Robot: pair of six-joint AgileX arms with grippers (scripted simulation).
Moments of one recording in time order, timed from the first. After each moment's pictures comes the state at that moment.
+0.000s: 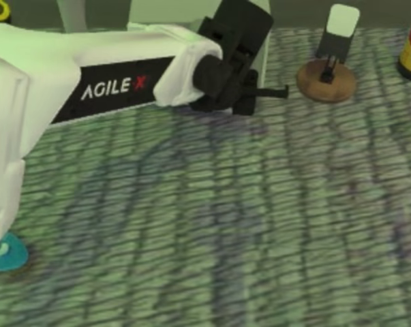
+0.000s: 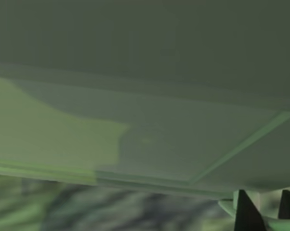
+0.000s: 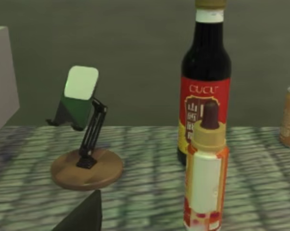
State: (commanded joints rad) left arm -0.66 2.15 1.63 -0.39 -0.29 -0.39; right arm 0.00 0.00 0.00 0.00 0.00 0.00
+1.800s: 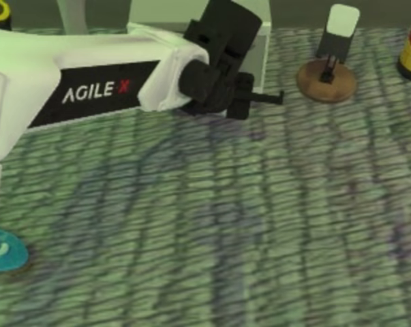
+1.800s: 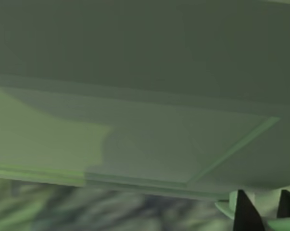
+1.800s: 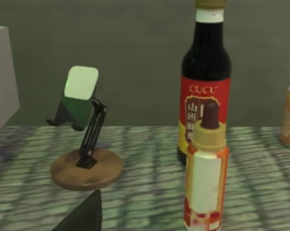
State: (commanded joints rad) left arm -0.65 2.09 1.54 -0.33 -0.23 -0.32; right arm 0.00 0.00 0.00 0.00 0.00 0.00
